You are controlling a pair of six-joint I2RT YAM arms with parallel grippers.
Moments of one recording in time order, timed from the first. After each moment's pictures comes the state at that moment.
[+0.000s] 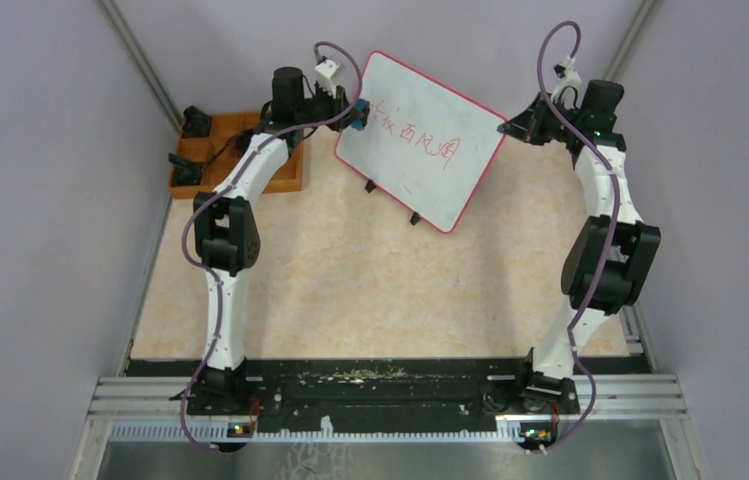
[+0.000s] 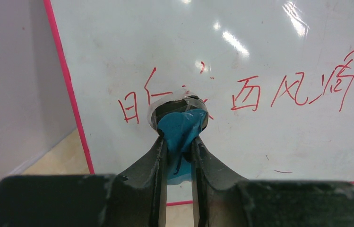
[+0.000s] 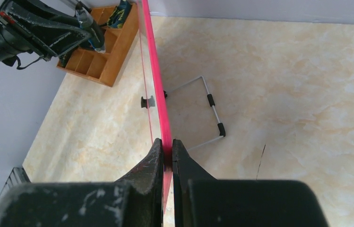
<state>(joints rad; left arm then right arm) -0.27 2.33 2.16 -0.07 0.63 0.04 -0.20 1.84 1.66 -0.28 -0.89 0.21</state>
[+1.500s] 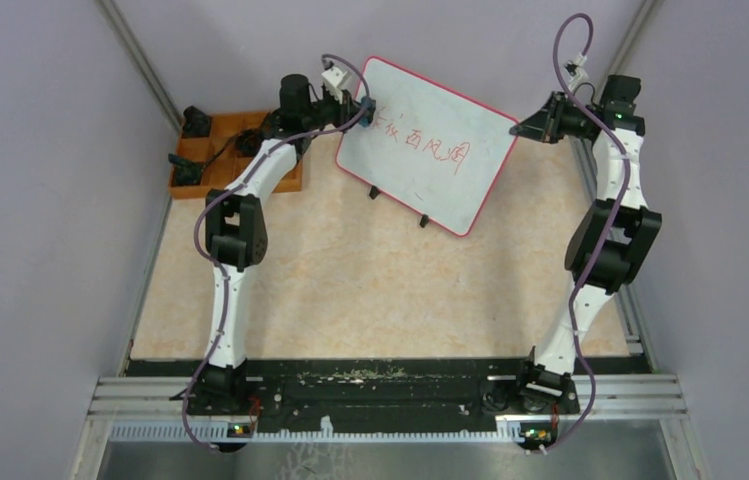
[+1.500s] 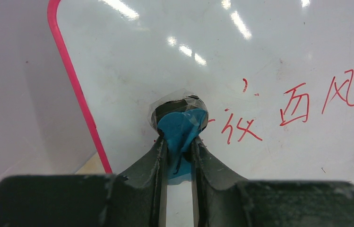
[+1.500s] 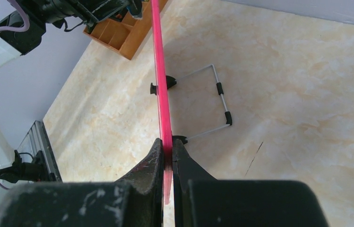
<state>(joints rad) -0.27 2.43 2.19 0.13 0.66 0.10 -0.30 2.05 1.98 -0.63 -1.17 -0.07</state>
